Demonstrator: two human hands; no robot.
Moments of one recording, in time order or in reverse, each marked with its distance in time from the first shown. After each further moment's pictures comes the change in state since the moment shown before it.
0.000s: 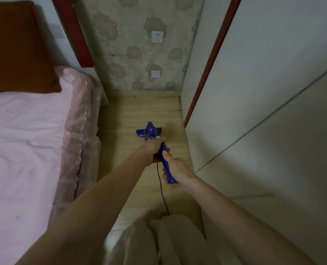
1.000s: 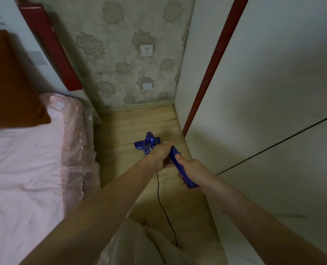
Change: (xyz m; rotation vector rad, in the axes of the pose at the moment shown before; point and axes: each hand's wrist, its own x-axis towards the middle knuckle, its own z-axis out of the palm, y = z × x) left_hand 0.044 0.104 -0.021 0.126 -0.128 -0.032; right_hand 0.029 -0.110 0.008 -0.033 0.084 0.009
